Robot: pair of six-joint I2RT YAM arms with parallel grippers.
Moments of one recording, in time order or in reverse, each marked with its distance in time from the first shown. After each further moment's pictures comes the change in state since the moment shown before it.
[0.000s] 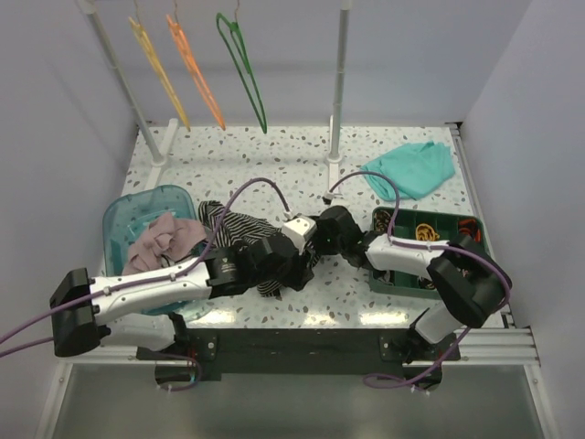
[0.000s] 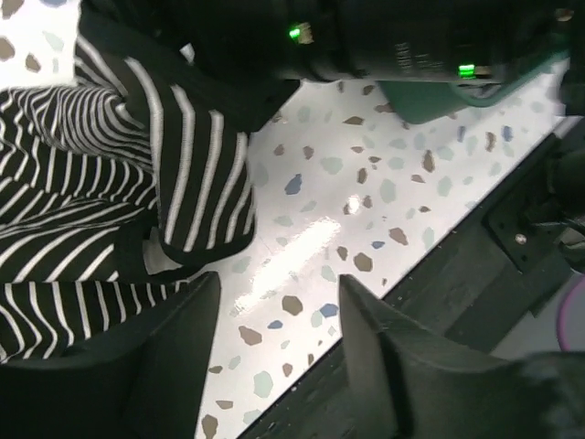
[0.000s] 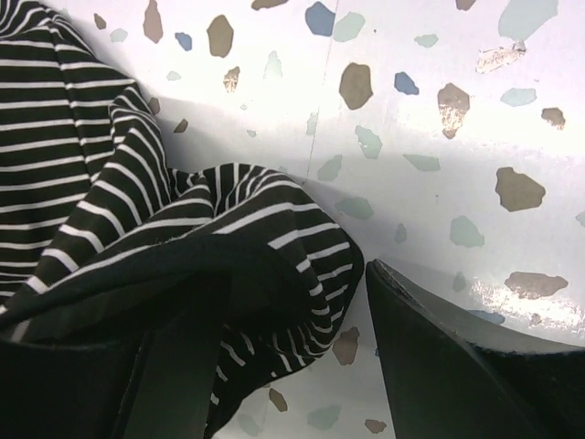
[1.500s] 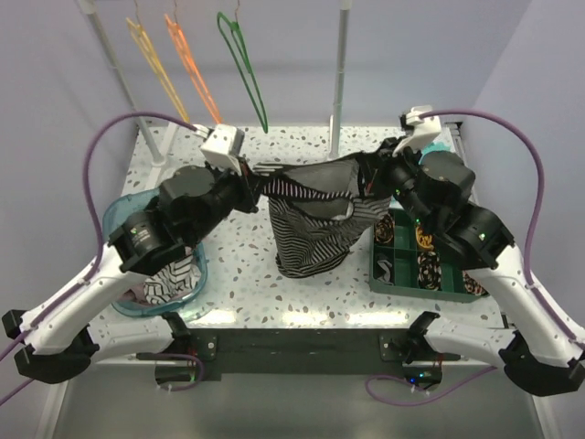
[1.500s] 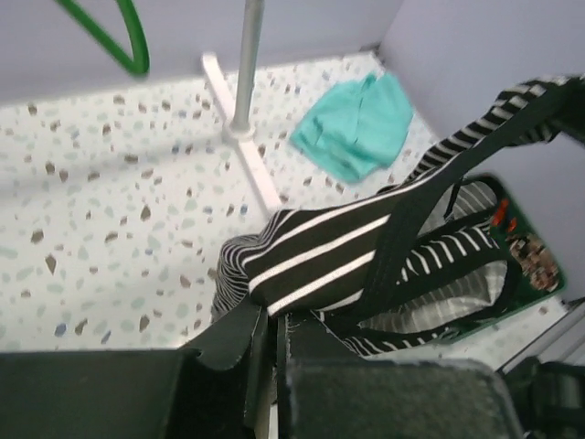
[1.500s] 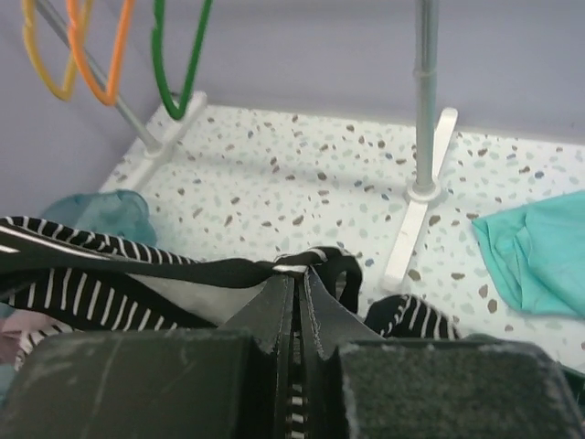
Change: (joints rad) left arm 0.230 -0.148 0.534 -0.206 -0.192 0.137; right arm 0.002 -0.508 0.741 -0.599 0.198 -0.367
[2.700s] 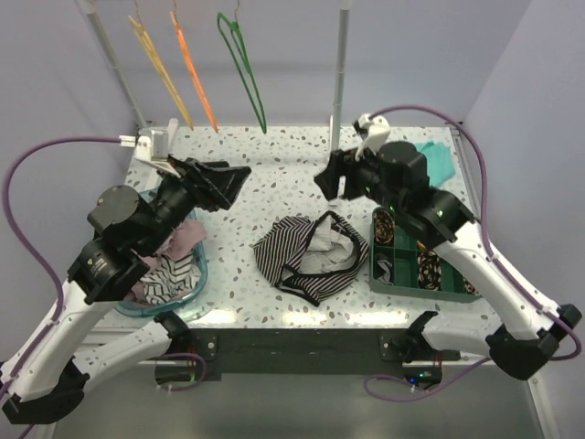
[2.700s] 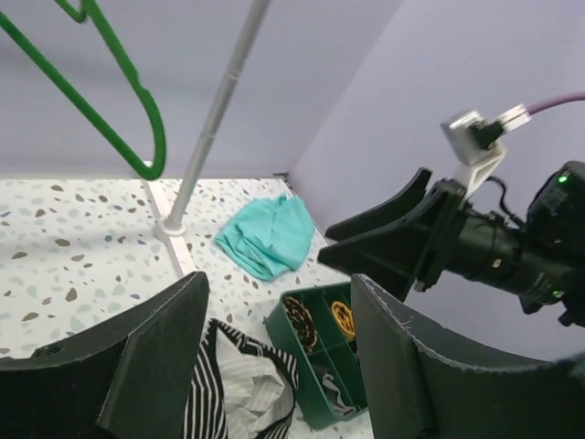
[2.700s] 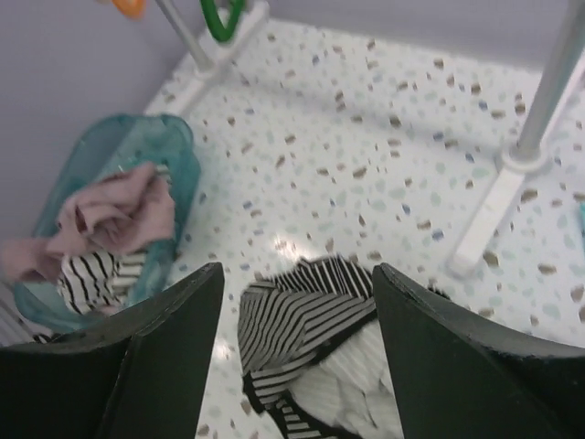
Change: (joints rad) left arm 0.208 -0.240 -0.166 0.222 0.252 -0.153; right arm -0.049 0.129 -0.072 0.005 -0.276 0.033
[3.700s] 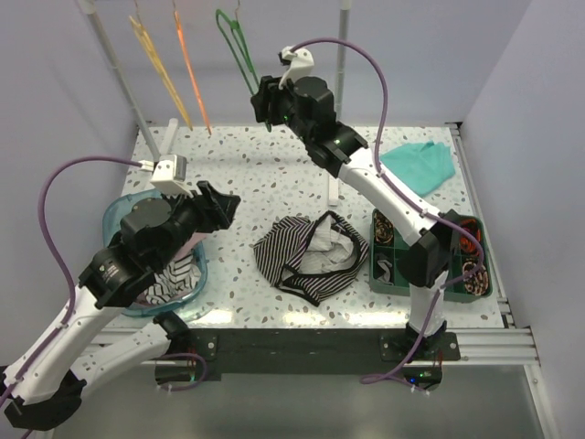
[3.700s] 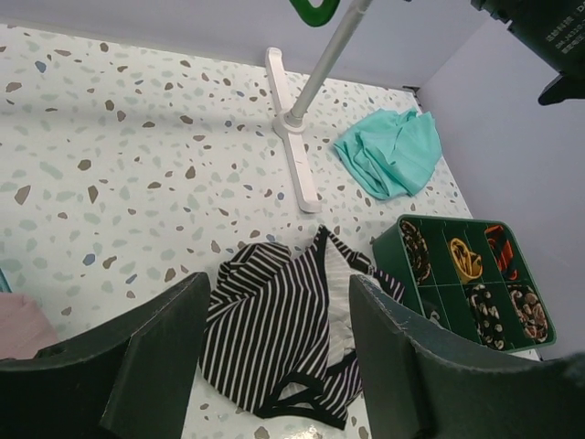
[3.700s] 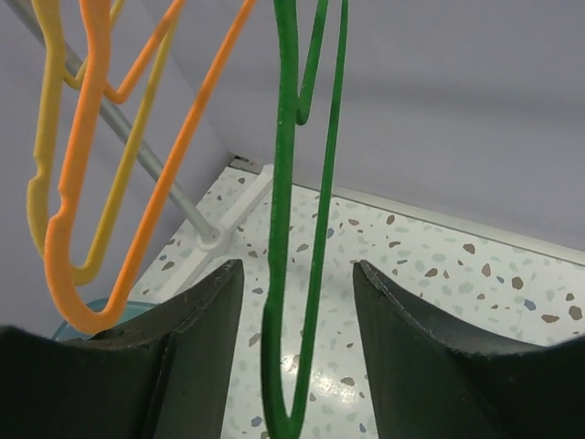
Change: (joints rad) left arm 0.000 -0.075 -0.158 -0.237 -0.190 -0.021; right arm 0.025 0.762 0.691 0.346 0.104 -0.040
